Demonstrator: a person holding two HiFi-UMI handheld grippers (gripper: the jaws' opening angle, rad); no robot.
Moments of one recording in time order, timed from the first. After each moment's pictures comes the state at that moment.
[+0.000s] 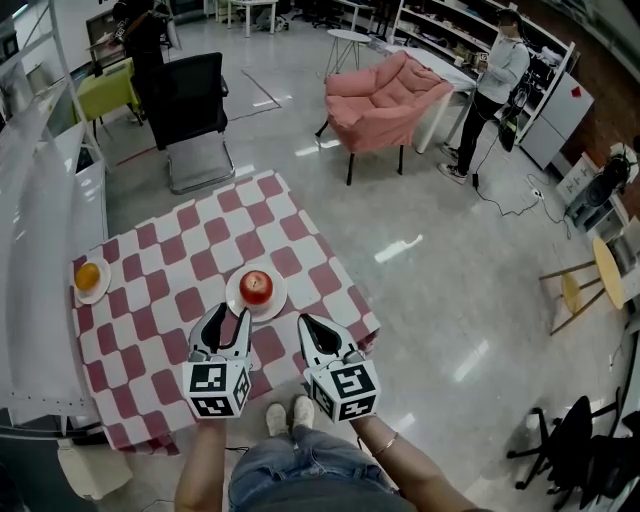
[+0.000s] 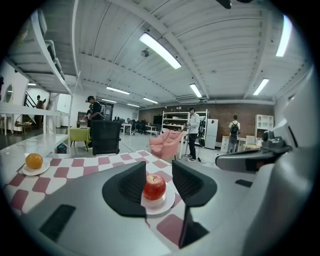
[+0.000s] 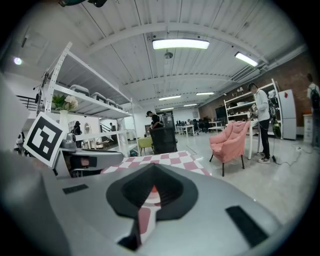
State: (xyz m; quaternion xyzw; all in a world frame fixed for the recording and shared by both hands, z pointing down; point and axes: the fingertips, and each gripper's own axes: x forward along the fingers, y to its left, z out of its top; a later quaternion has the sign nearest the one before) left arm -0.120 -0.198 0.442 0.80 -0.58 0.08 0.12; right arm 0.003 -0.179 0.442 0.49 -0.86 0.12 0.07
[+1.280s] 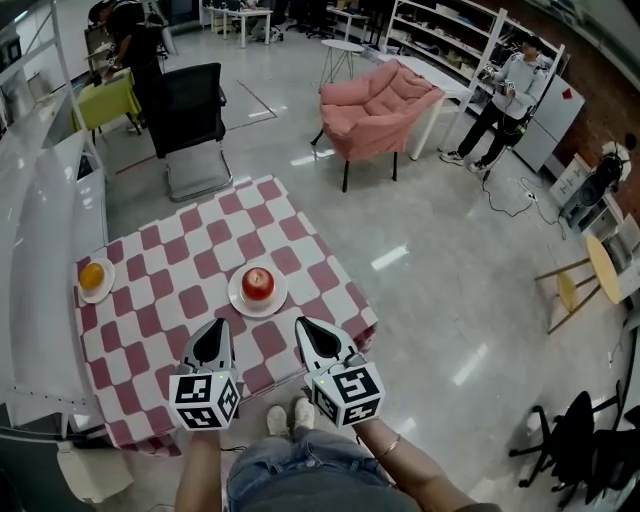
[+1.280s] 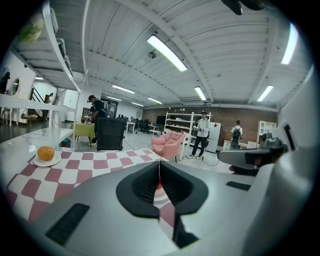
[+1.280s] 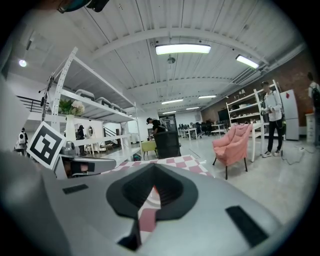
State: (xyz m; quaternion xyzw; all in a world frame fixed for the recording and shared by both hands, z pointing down) left arm -0.151 -0.150 0.433 0.79 -0.59 0.06 0.14; right arm -0.009 -0.143 0.416 0.48 -0.87 0.11 0.05
